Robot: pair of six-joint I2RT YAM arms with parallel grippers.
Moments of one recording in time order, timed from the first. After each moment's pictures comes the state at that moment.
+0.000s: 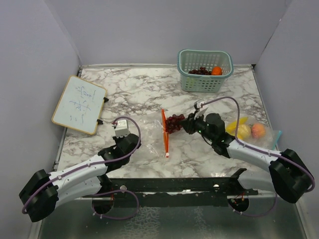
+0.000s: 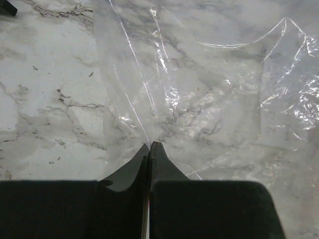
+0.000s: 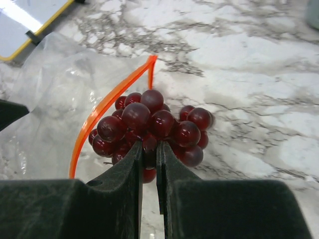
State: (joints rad) left arm -0.86 0.90 0.35 -0.24 -0.76 -0.76; right arm 0.66 1.24 0.47 0.52 -0.08 0.26
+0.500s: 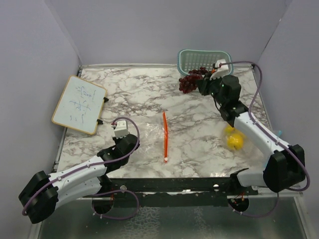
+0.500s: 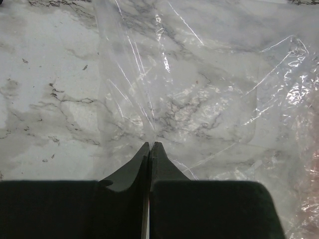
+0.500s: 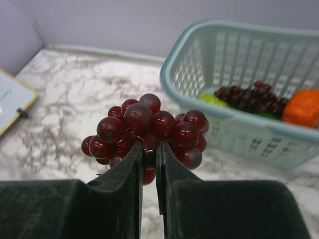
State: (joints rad) left arm -0.84 0.88 0.32 -0.22 -0.71 -0.76; right arm 0.38 1.29 0.93 0.23 -0.05 0.15
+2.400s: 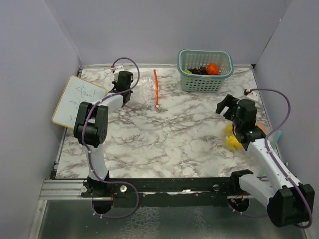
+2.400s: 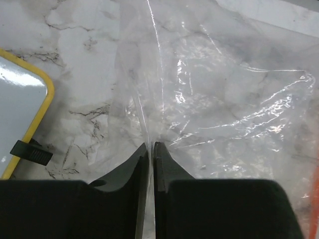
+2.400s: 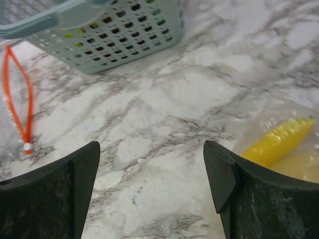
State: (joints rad) left arm -0.25 1.94 1.30 0.06 -0.45 -0.37; right arm 0.16 0.97 0.67 -0.04 0.19 0.41
